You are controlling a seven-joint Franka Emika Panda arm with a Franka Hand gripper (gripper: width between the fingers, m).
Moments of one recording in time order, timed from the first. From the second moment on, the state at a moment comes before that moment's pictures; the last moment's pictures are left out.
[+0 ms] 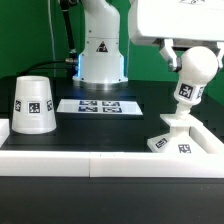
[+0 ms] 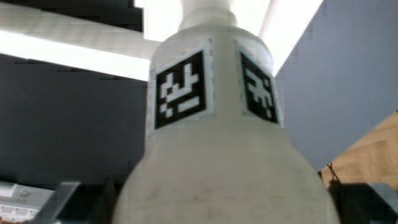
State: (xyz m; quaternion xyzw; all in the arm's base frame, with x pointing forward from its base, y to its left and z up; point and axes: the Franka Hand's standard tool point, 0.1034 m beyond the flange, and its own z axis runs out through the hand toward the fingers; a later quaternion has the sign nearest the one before) arm 0.592 0.108 0.145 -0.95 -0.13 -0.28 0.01
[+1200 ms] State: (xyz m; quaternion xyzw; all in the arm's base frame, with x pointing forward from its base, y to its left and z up) arm 0.578 0.113 0.129 -0.94 -0.14 -0.31 0.01
